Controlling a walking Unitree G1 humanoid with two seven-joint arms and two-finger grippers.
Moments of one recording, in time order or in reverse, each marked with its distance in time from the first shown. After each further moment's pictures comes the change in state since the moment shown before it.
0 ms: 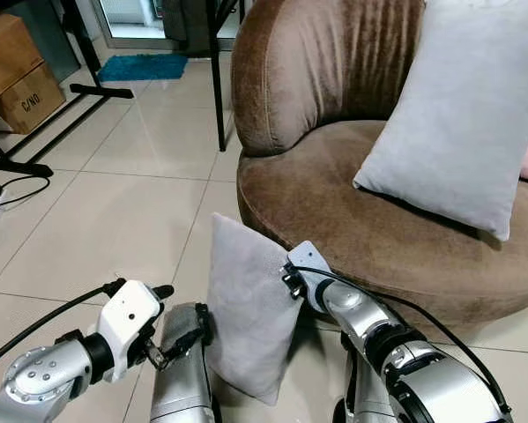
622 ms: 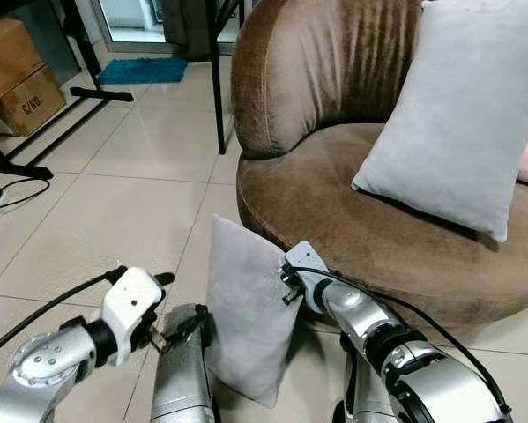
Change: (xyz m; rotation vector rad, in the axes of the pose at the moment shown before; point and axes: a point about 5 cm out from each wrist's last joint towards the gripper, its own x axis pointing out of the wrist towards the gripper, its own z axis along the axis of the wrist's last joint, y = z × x) left arm 0.009 0.011 0.006 0.020 -0.030 0.028; right arm 0.000 0.003 0.002 0.016 -0.028 0.076
